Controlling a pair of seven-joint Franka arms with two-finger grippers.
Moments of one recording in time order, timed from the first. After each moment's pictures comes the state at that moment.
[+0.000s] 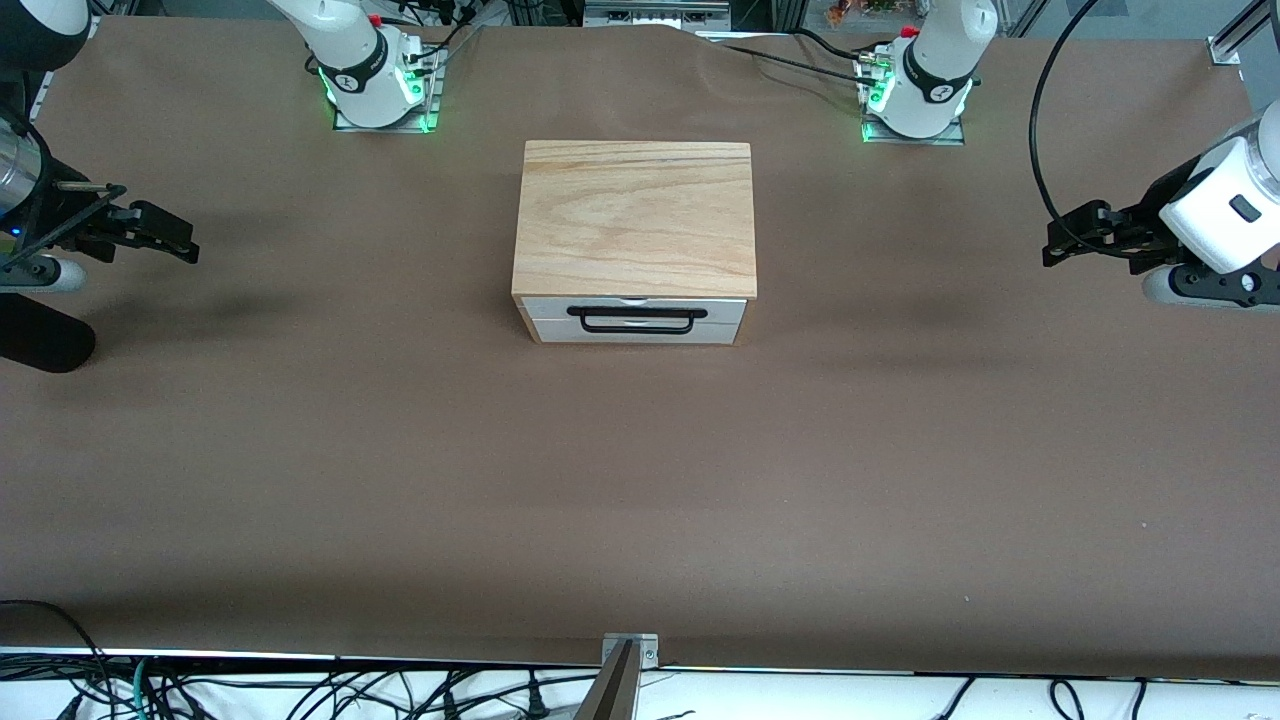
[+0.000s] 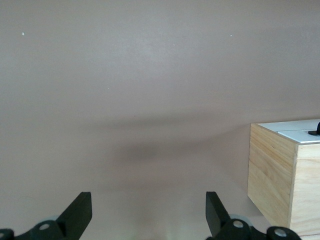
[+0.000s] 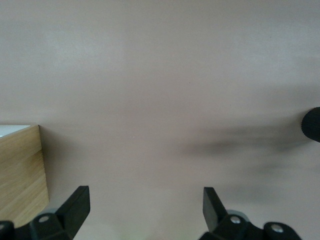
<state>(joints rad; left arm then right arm) -0.01 0.13 -0.05 -1.42 -0.05 1.43 -0.01 0.01 0.04 -0.02 -1.63 0.00 1.59 0.00</state>
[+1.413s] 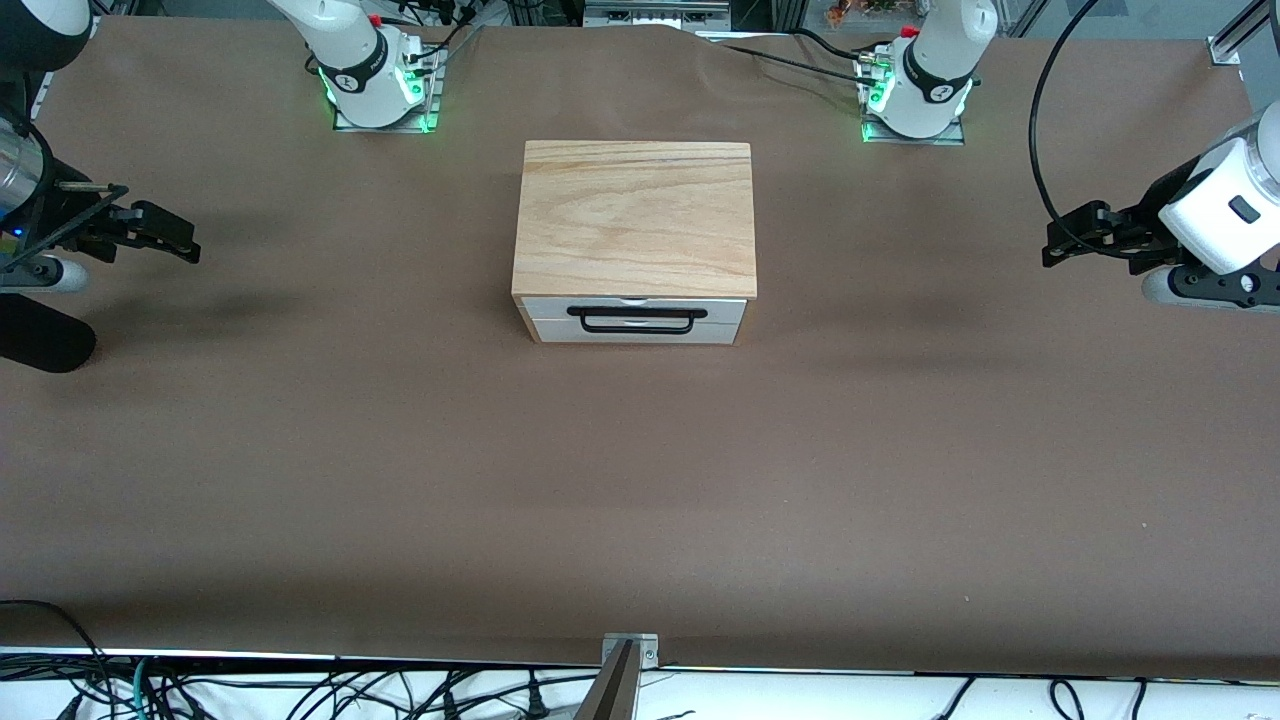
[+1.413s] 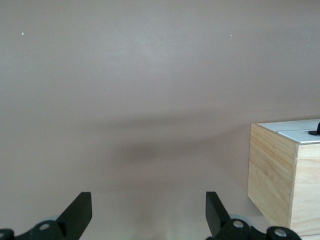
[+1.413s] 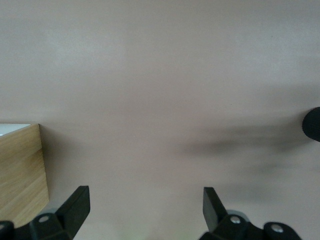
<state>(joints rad) -0.01 0.14 -0.05 -1.42 -0.05 1.43 -0.01 0.02 0.04 -0.02 -1.63 0.00 1.59 -0.01</state>
